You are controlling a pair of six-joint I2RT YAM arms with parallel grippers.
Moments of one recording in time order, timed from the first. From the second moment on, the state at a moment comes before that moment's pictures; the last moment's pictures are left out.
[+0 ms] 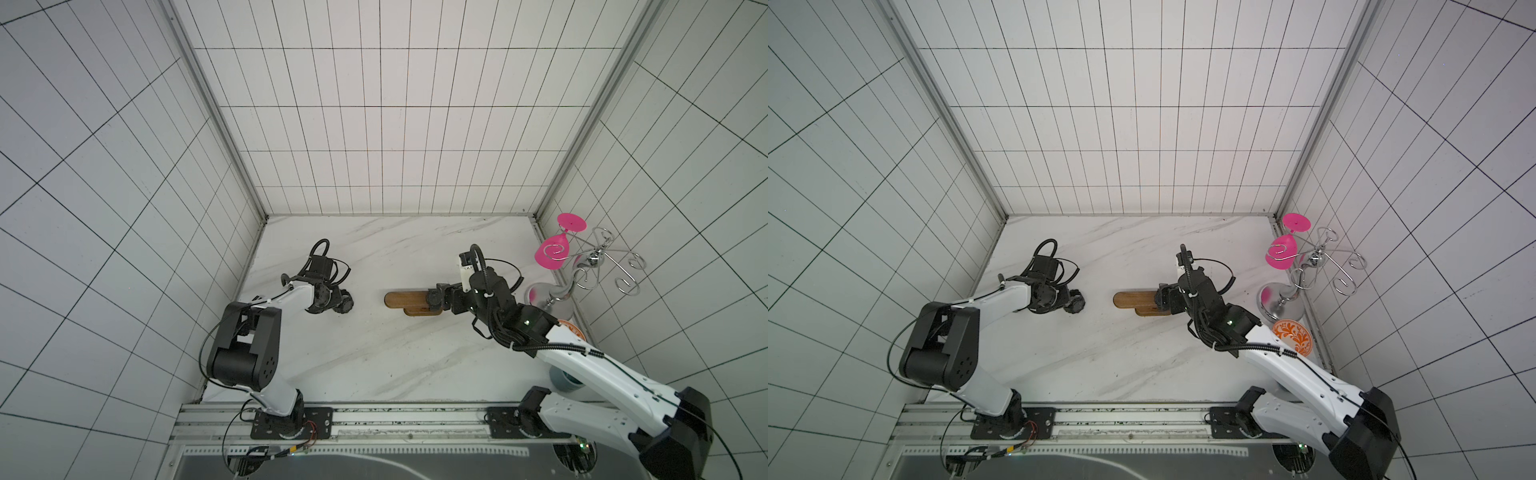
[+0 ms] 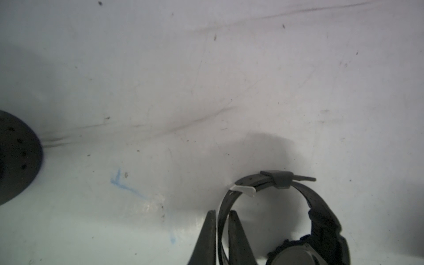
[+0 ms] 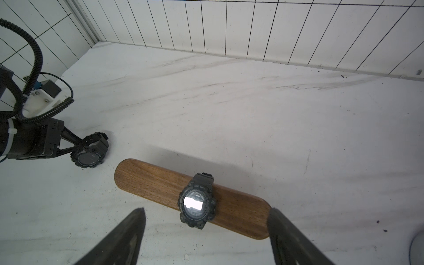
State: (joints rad) left arm -0.17 1.61 0.87 -0.43 0.01 -0.50; right arm 0.75 1.04 0.84 -0.35 0.31 0.30
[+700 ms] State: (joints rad) left arm -0.17 1.23 0.69 -0.28 0.20 -0.72; right arm 0.75 0.90 0.69 -0.20 0.24 0.47
